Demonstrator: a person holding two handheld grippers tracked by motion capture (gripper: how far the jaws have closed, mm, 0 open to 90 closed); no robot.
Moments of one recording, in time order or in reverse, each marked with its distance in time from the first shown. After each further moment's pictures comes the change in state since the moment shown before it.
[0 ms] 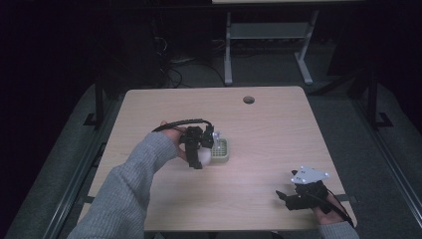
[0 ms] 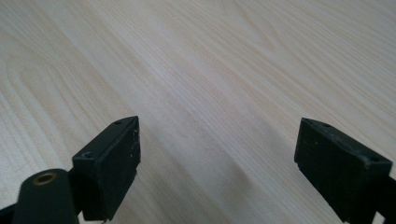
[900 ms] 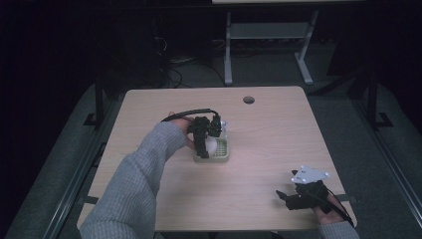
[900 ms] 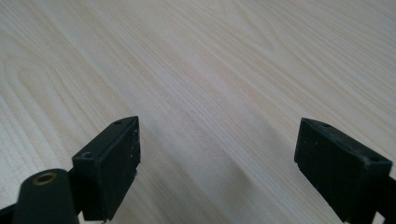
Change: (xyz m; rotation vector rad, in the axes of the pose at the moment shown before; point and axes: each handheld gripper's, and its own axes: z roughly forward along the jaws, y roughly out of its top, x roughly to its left) left arm 0.035 0.016 0.003 0.009 0.018 -0.018; right arm 0.000 0.000 0.000 -0.001 0.007 0.015
